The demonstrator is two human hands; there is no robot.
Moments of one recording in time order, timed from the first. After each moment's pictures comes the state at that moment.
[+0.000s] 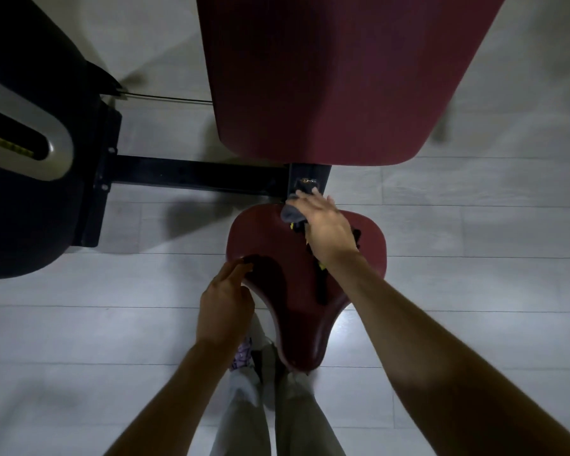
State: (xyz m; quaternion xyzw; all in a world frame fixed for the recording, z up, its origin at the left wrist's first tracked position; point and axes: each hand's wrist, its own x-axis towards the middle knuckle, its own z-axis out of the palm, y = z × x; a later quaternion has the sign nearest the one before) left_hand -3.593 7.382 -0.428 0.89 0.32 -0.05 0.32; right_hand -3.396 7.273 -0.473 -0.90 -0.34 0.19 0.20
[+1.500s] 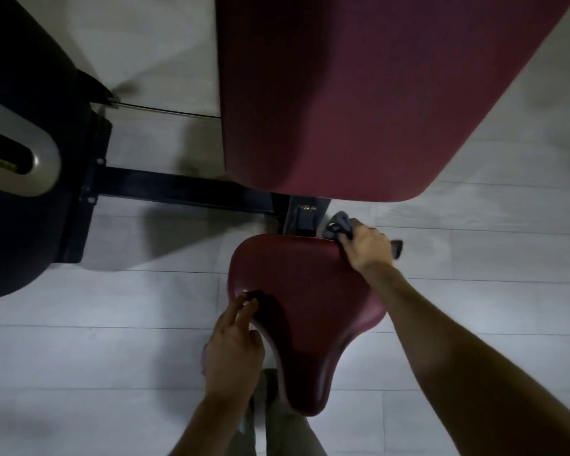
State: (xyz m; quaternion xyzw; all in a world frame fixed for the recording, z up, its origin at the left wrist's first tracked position) left_hand -3.597 7.375 -0.439 0.86 0.37 -0.11 0.34; right_hand -3.331 7.244 -0.485 -0.95 -0.12 0.27 0.07
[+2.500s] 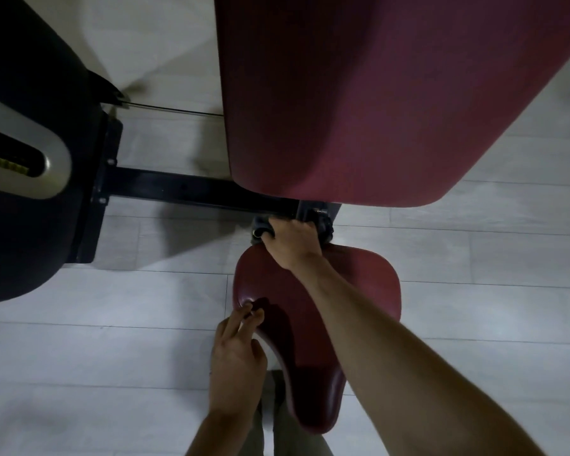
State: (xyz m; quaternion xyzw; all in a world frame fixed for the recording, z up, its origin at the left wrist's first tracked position) left_hand -3.596 7.377 -0.447 0.88 0.35 -0.06 0.31; right_hand -3.372 7.374 -0.493 -0.90 -0.30 0.29 0.11
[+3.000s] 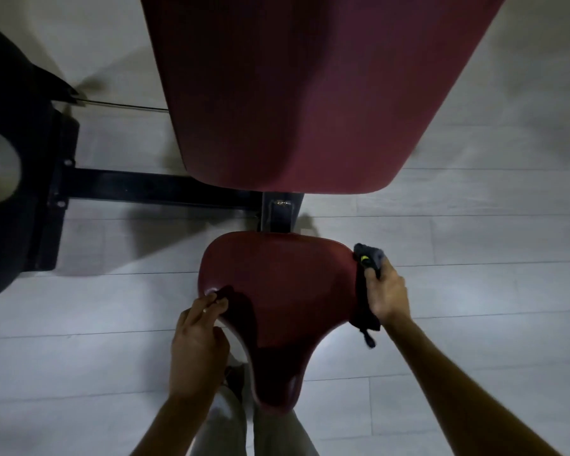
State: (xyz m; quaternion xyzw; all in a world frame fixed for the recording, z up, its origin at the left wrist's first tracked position) left_hand -3.594 7.384 -0.446 0.87 0.35 -0.09 0.32; right_hand -3.383 7.138 -0.473 -0.92 0.10 0.28 0.26
